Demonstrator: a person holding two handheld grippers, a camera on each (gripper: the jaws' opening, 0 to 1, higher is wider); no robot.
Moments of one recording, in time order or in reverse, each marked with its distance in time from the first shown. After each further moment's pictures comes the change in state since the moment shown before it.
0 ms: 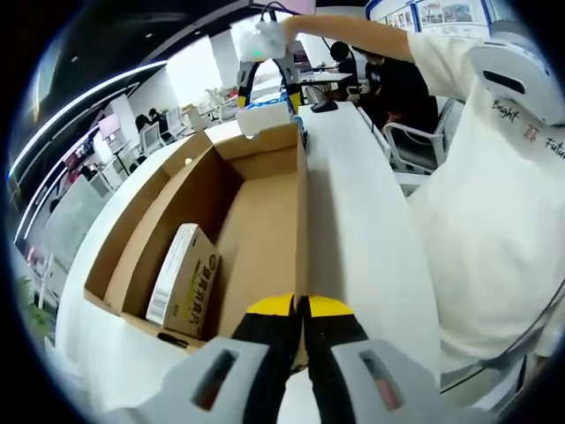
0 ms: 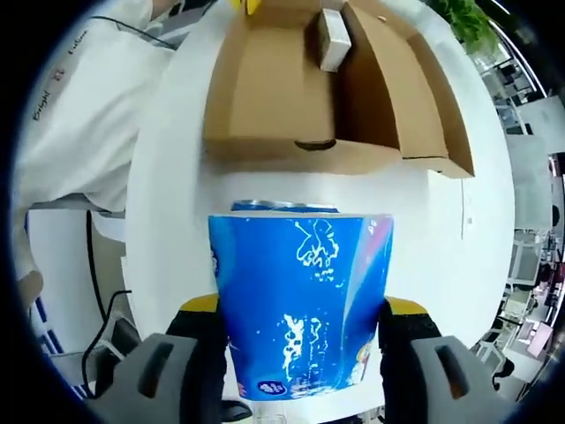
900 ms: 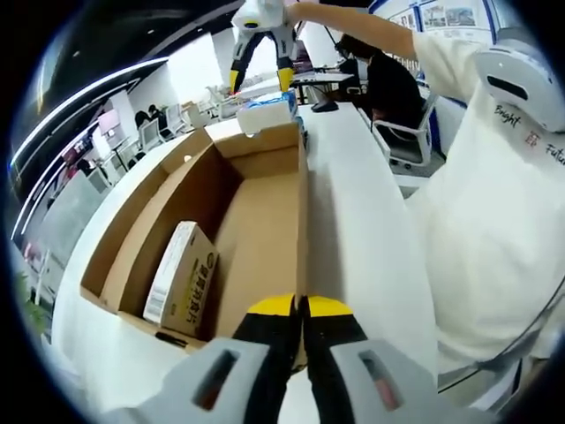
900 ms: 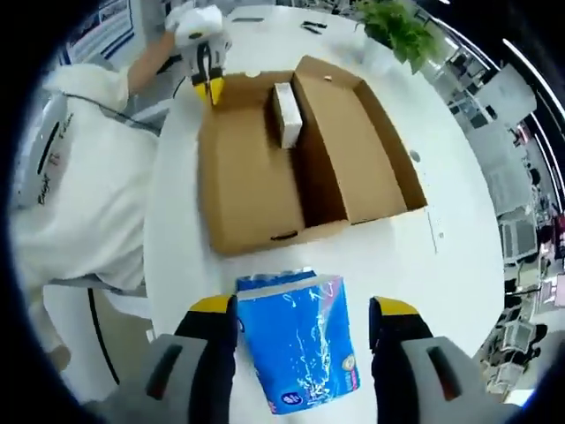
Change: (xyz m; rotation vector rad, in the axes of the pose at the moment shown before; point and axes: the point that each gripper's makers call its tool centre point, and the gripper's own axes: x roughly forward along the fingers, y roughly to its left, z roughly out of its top) left arm 0.000 -0.001 0.000 -0.012 0.006 -0.023; right arm -0.065 -0.016 0.066 0.265 -0.324 -0.058
